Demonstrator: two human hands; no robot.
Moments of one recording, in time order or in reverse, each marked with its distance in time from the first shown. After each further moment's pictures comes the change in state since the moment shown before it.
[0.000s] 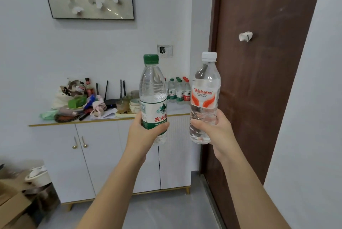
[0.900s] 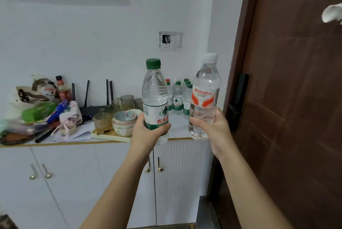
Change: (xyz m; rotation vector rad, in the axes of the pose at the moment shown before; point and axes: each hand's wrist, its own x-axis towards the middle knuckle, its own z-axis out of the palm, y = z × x) left_hand 0.359 -0.168 0.068 0.031 0.063 -0.024; right_hand 0.381 0.163 0.045 0.015 -0.002 0.001
